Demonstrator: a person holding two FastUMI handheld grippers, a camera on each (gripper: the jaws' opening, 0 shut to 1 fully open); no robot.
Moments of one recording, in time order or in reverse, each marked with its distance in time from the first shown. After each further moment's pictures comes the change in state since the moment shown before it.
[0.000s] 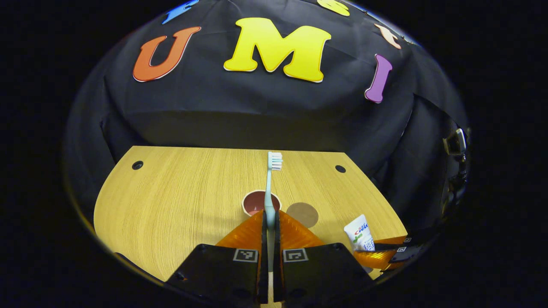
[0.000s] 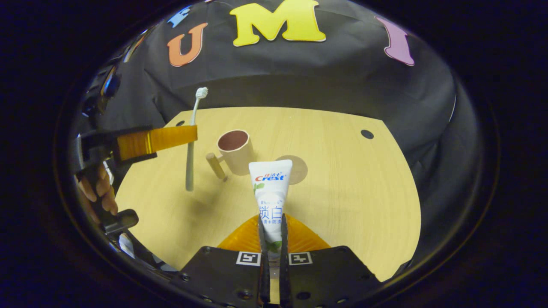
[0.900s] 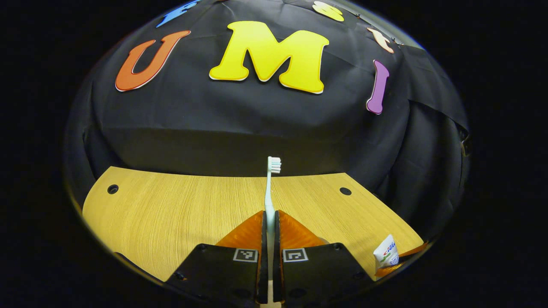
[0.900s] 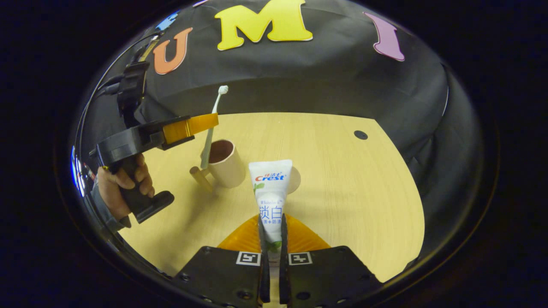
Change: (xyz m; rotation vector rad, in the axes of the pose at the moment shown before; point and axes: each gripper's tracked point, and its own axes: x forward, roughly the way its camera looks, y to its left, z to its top) left arm 0.095 0.008 0.036 0.062 -0.170 -0.087; right arm 0.000 -0.001 -0.006 0.076 -0.035 -0.049
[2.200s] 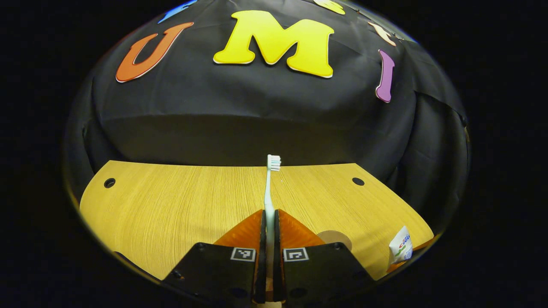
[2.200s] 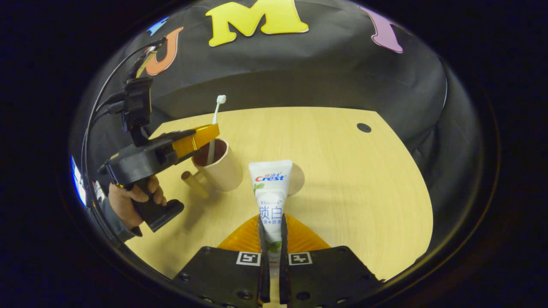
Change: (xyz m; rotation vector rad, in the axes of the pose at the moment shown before) left arm 0.026 0.018 -0.041 0.005 0.072 0.045; right arm 0.015 0.003 -0.014 0.042 0.027 0.000
